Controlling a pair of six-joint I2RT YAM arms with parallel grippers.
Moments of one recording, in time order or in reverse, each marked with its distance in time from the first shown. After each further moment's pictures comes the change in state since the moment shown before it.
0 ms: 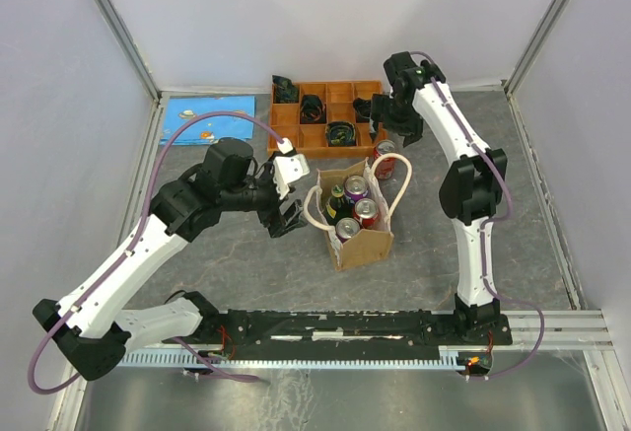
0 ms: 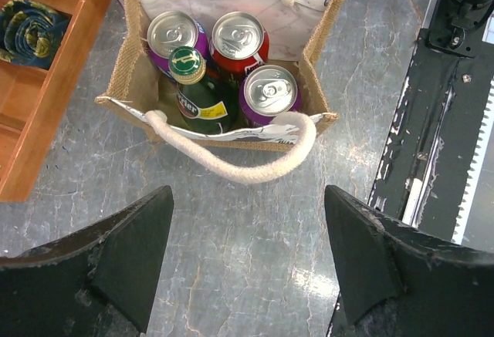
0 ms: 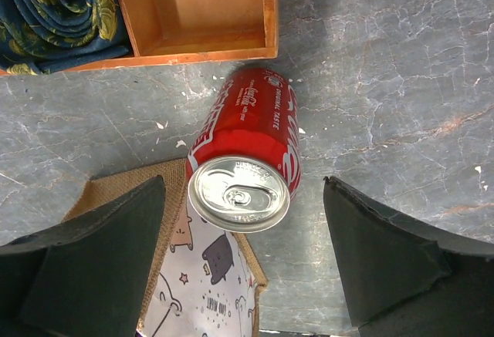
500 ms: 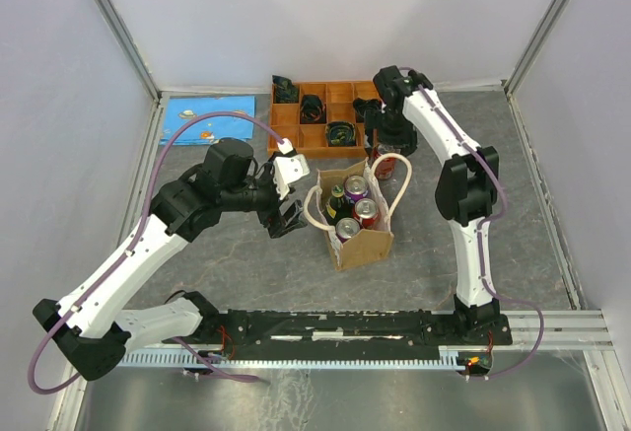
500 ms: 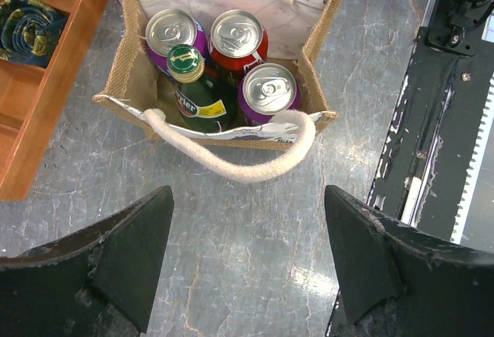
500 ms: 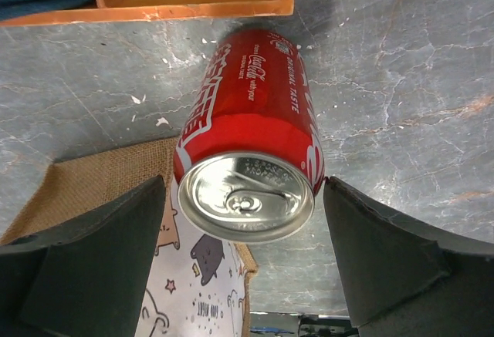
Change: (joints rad) left arm 0.000 0.000 -0.003 -0.005 0.002 0.000; right arm 0.033 0.007 -0.074 -0.014 0.013 -0.020
